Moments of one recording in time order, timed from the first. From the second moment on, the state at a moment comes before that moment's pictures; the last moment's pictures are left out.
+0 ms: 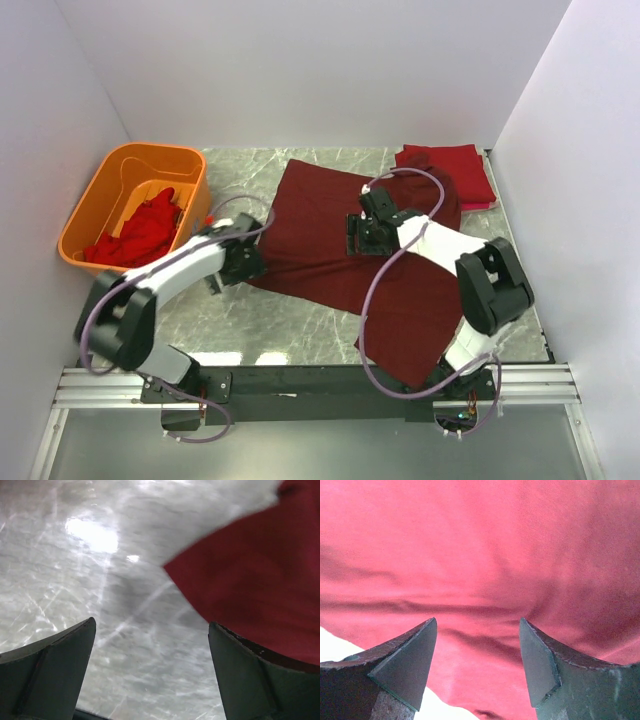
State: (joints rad) left arm -0.50 1.49 0.95 -0.80 -0.37 -0.92; right arm 0.49 1.71 1.10 -0.43 -0.01 0.43
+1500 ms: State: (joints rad) left arm -0.27 1.32 0.73 -0.60 -0.37 -1.00; right arm 0.41 1.43 0.82 -0.57 0.24 0.57
